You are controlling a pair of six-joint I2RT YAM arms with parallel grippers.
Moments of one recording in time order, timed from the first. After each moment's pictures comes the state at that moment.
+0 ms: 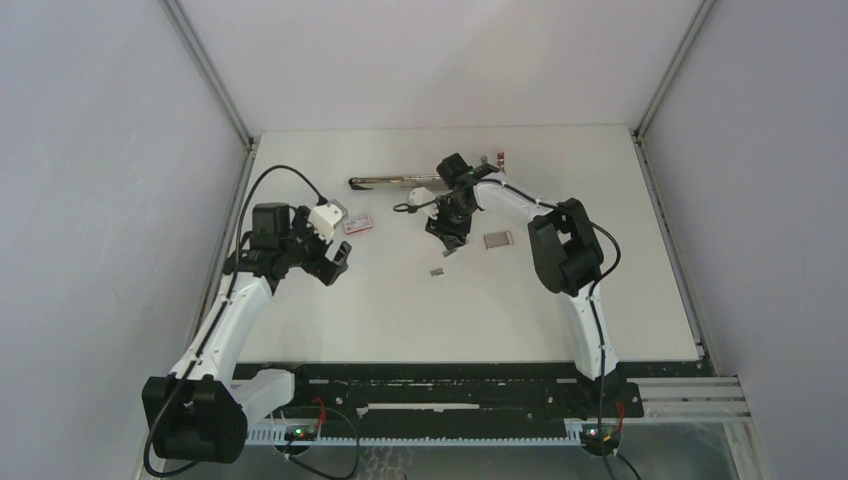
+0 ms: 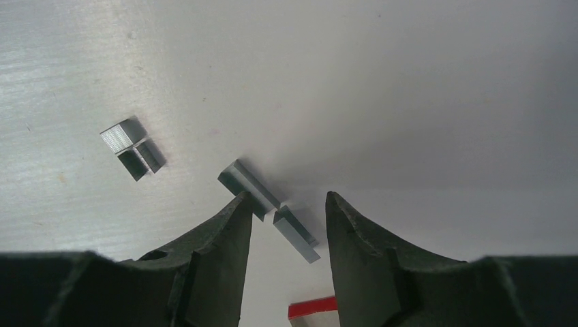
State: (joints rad) left arm -0.06 1.06 0.81 -0.55 0.41 0.53; right arm 0.56 2.23 1.81 -0.87 -0.37 -0.79
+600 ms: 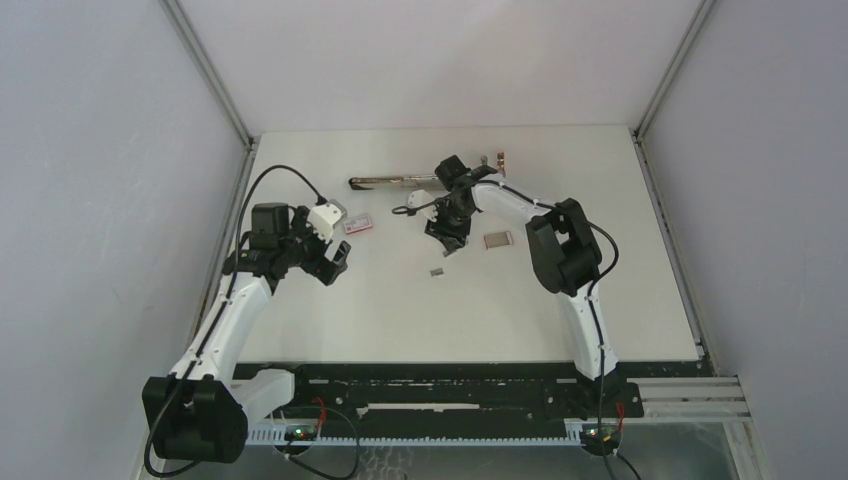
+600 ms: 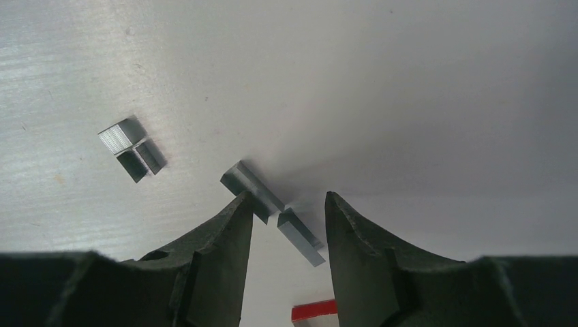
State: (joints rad) left arm -0.06 1.06 0.81 -0.55 0.41 0.53; right arm 0.57 2.24 1.81 -0.87 -0.35 -0.79
